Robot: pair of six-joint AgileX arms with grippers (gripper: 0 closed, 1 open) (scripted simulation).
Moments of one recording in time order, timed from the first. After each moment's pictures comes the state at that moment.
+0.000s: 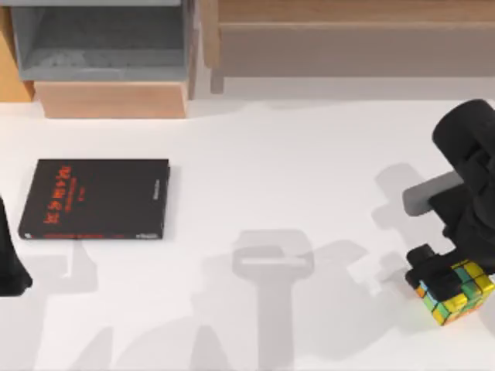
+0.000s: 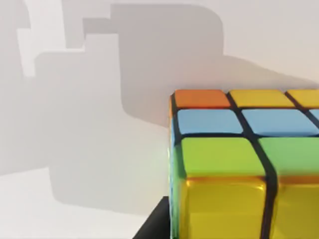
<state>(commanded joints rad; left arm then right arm) 0.00 0.00 0.00 0.00 0.00 0.00 0.36 1.68 0.95 -0.84 0.00 -0.06</state>
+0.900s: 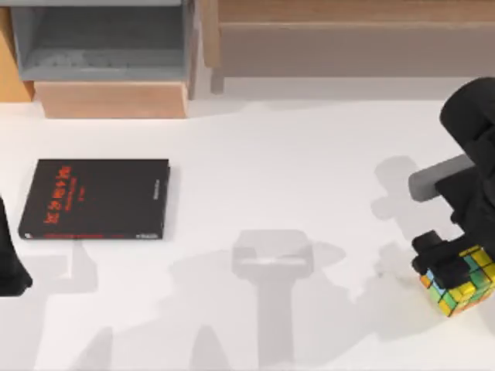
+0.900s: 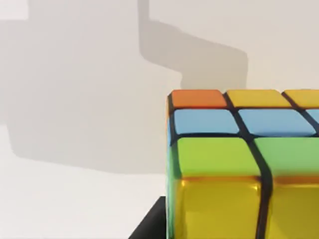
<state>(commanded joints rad) 0.00 0.00 0.00 0.00 0.00 0.00 0.36 1.63 1.03 -0.97 0.00 -0.06</state>
